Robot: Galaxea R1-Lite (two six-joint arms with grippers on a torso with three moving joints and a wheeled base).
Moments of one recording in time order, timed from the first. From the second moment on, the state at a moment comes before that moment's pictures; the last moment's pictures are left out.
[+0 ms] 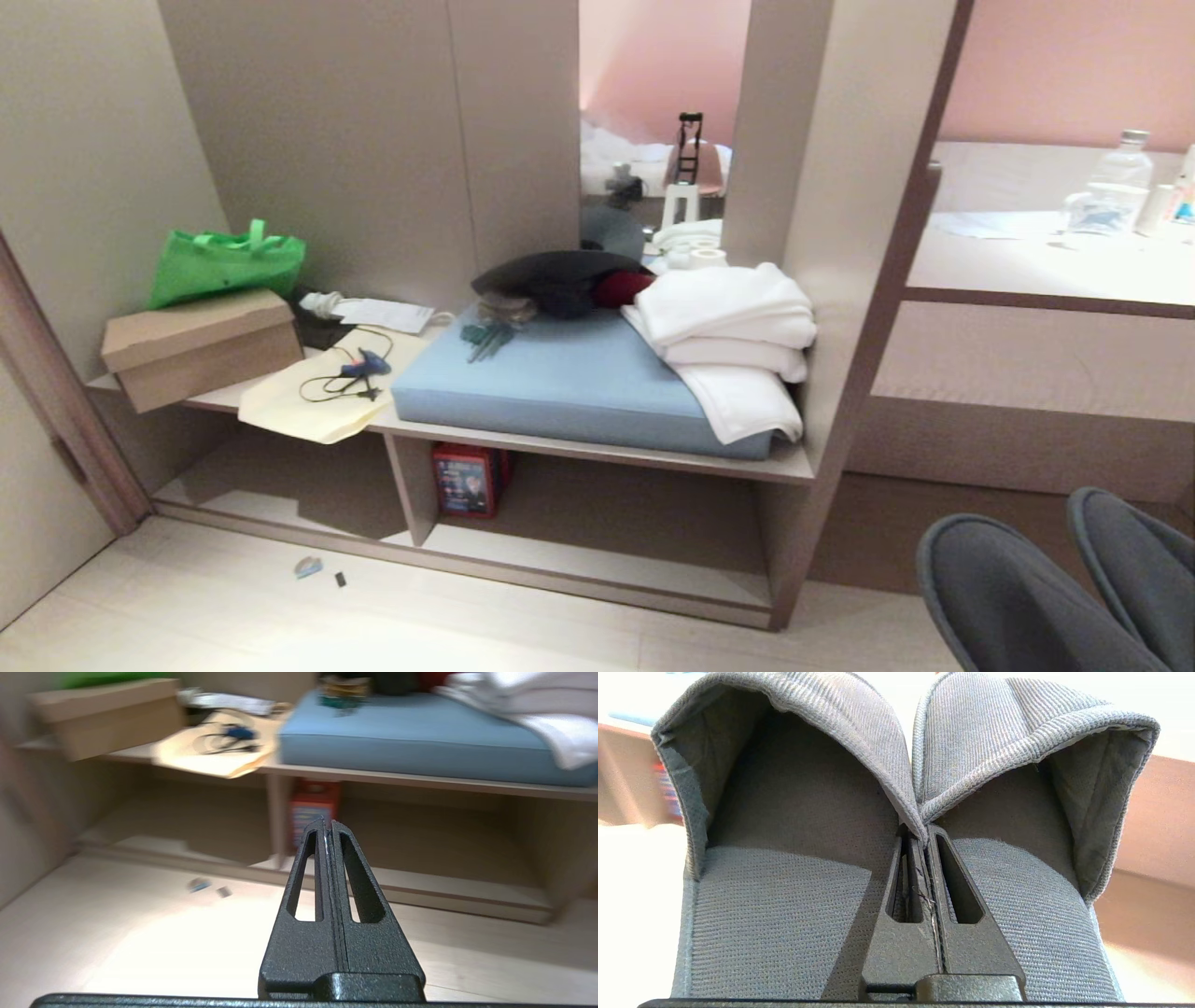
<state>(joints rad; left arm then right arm) 0.01 0.00 0.00 -0.02 0.00 -0.02 0.00 0.00 0.00 0.00 0.02 -0.10</state>
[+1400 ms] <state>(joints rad) 0.01 0.00 0.00 -0.02 0.00 -0.01 0.00 0.00 0.00 -0.01 0.02 -0.11</state>
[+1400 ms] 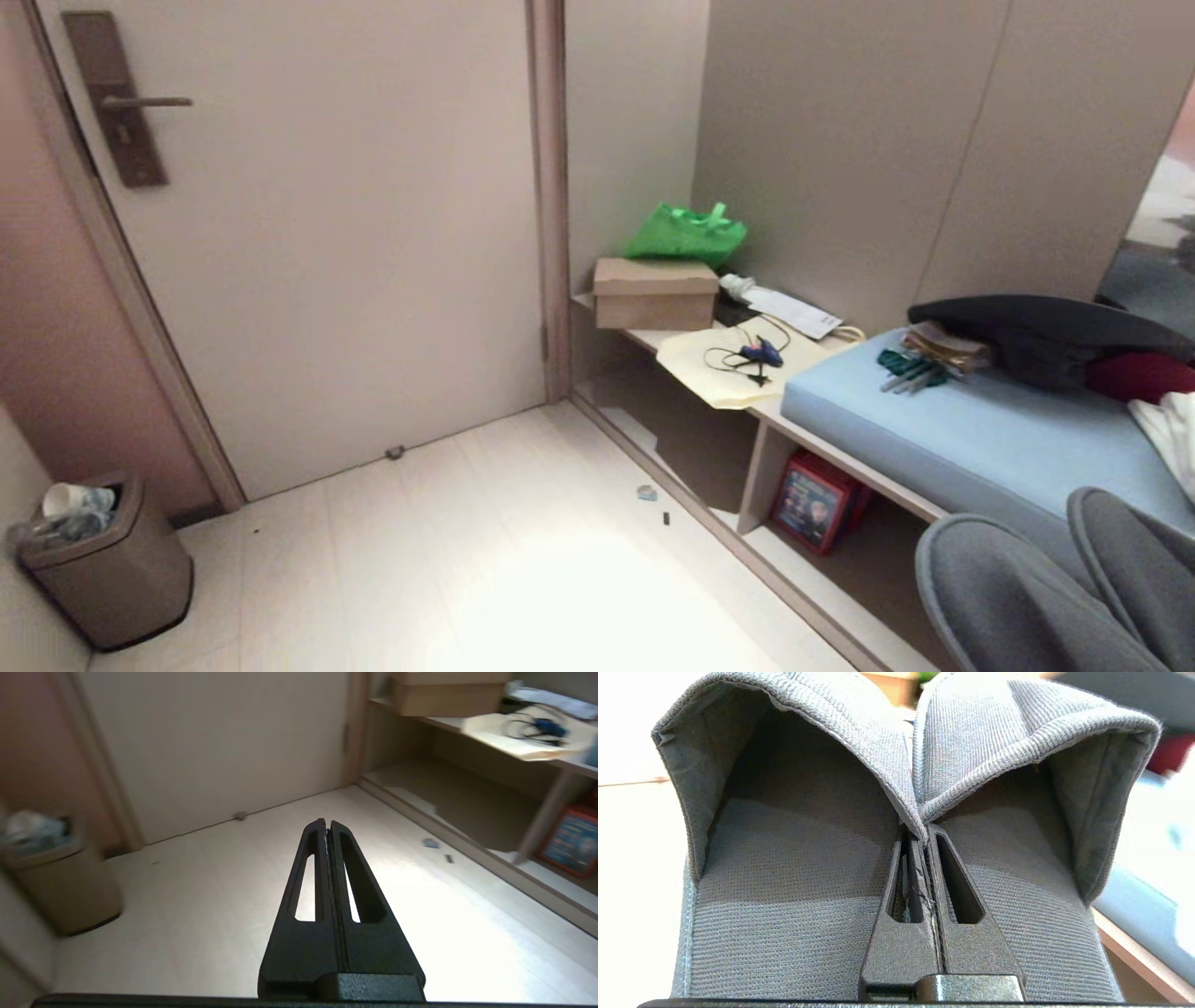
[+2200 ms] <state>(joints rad) 0.01 0.00 0.00 -0.02 0.00 -0.01 0.00 0.00 0.00 -0.01 0.02 -0.10</state>
